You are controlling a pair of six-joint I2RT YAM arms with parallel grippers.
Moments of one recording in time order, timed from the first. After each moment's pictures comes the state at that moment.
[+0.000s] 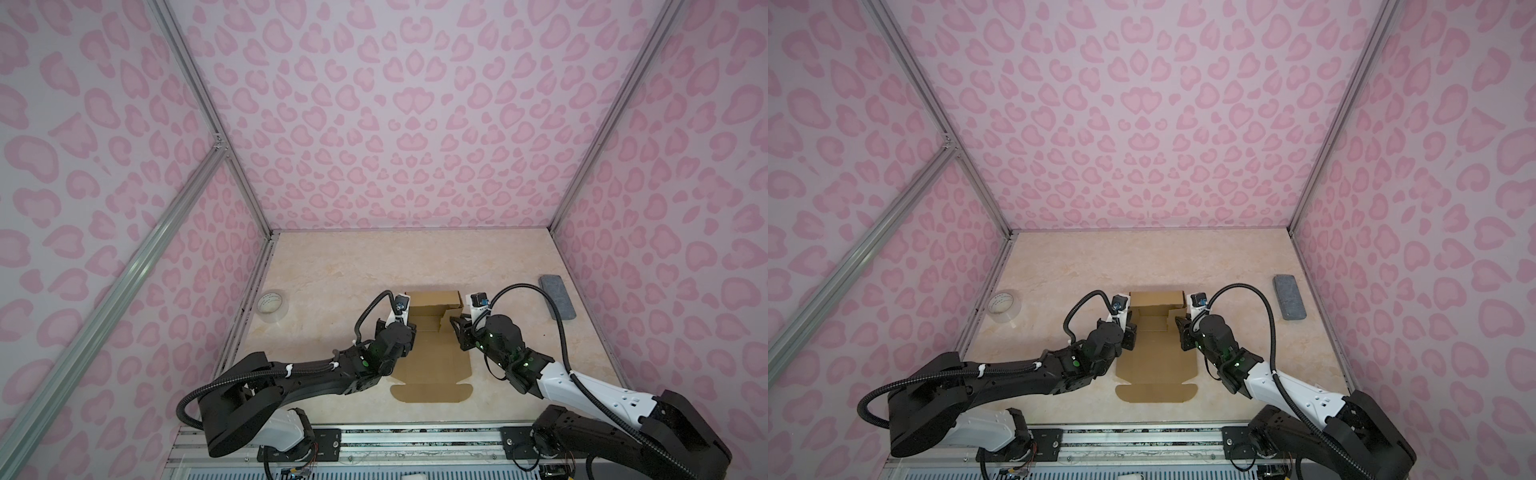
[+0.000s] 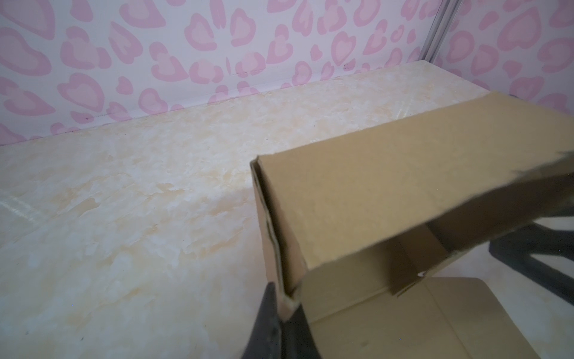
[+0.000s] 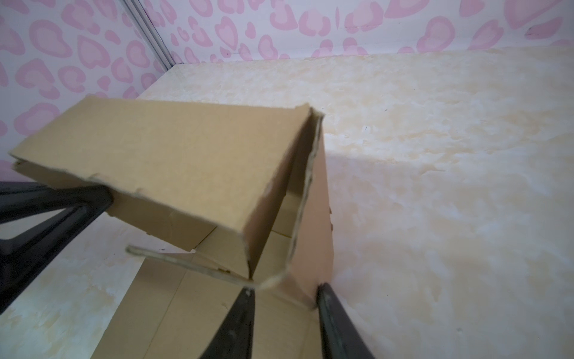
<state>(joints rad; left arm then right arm) -1.02 1.41 0.61 0.36 -0.62 -0.26 0.67 1.09 0.37 0.29 0.13 0.32</state>
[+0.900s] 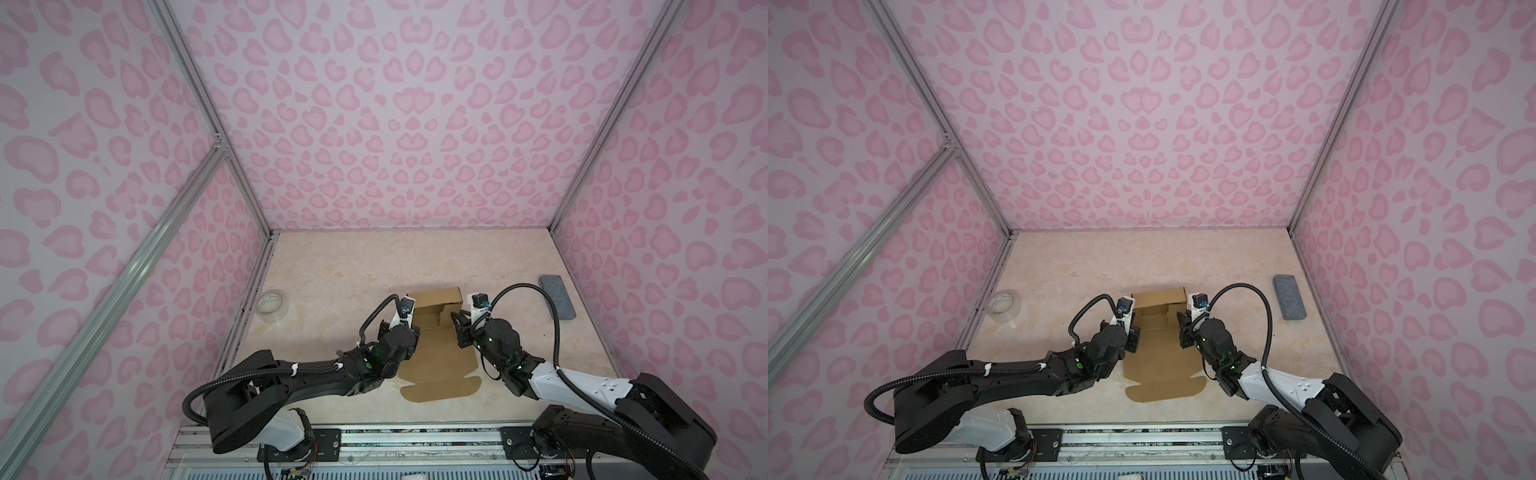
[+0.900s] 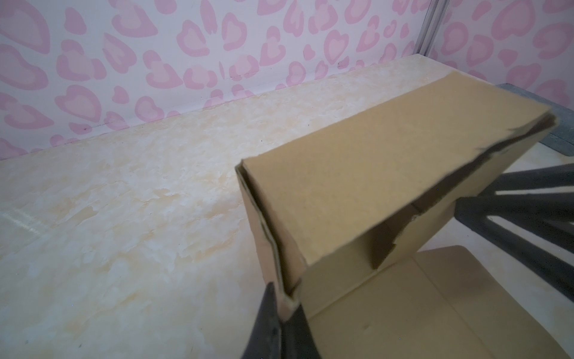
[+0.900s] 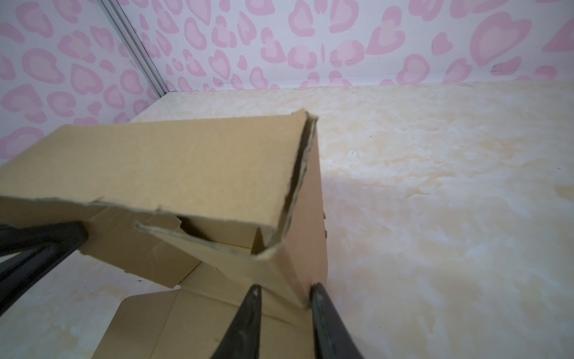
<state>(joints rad) -1.05 1.44 0.61 0.38 -0.64 -0.22 0.67 1.22 0.31 0.57 0.20 0.30</state>
